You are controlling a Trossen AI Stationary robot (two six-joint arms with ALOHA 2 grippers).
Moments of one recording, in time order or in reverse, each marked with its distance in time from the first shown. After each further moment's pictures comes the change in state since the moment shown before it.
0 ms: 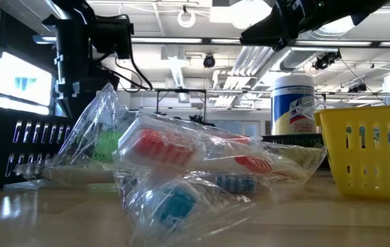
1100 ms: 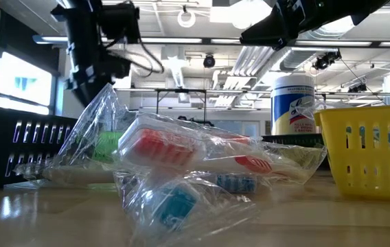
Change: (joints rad) left arm 0.000 -0.003 0.102 0.006 0.002 0.077; right arm 0.000 0.000 0.000 0.000 0.000 -0.019
